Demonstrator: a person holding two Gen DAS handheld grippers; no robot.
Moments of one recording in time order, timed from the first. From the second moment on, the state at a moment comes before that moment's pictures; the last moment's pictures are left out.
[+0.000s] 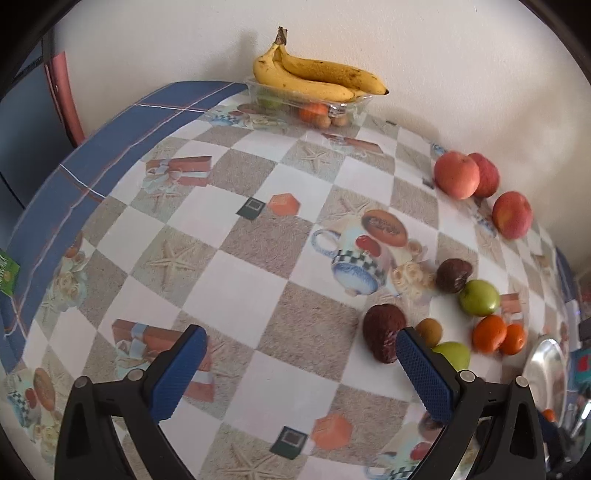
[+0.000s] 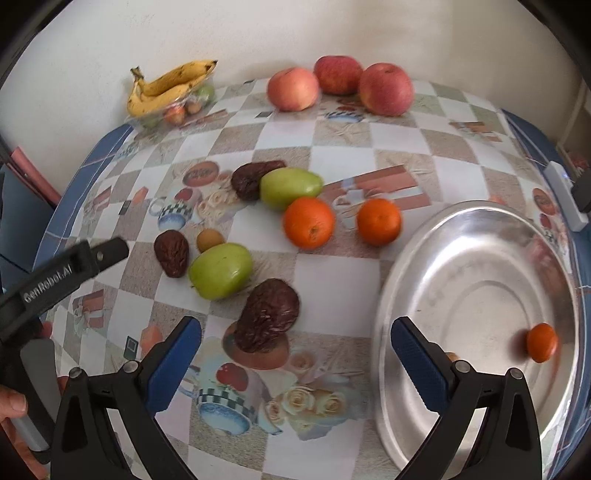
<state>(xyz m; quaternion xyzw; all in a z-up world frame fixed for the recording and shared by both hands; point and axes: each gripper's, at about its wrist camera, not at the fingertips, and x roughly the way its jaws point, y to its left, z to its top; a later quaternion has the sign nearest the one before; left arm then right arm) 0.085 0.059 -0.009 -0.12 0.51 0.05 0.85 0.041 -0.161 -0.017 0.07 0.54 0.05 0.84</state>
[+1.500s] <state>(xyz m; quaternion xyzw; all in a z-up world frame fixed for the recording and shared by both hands) 0.129 0.020 -0.037 -0.12 0.58 -0.10 0.80 0.076 -0.119 -0.064 0.02 0.60 0.01 0.80</state>
